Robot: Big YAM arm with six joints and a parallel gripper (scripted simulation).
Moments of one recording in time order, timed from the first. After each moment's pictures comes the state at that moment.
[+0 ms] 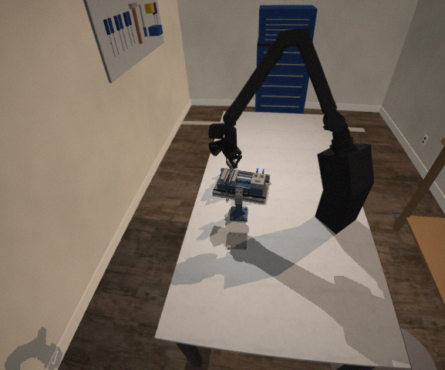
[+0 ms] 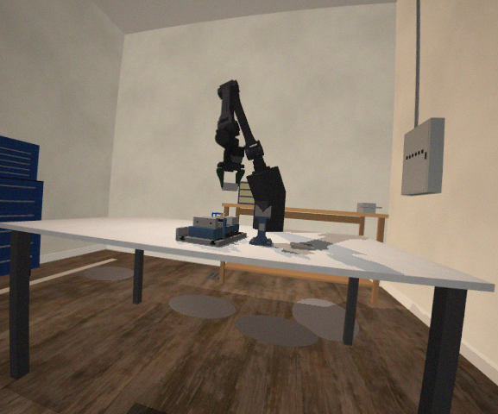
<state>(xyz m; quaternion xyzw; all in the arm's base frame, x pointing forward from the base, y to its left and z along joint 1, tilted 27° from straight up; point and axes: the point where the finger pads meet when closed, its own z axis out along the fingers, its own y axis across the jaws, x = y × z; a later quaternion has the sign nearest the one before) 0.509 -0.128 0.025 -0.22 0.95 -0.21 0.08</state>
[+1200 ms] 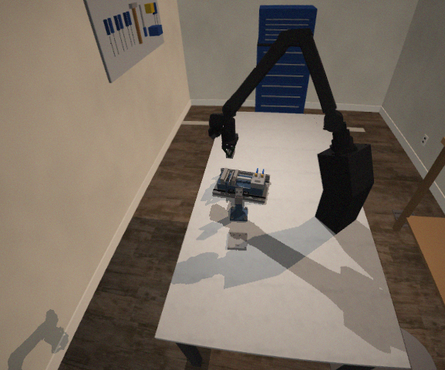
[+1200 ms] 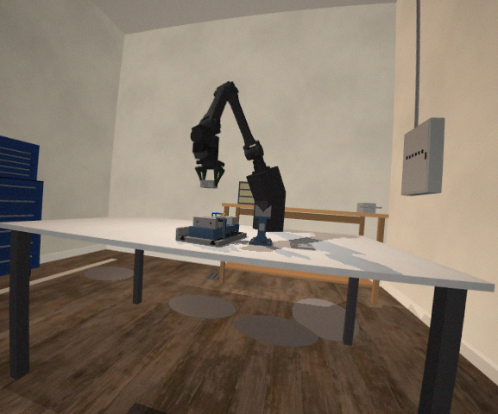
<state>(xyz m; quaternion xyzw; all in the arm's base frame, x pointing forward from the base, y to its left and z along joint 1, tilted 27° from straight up) 0.511 -0.204 0.063 0.09 0.97 -0.17 0.15</state>
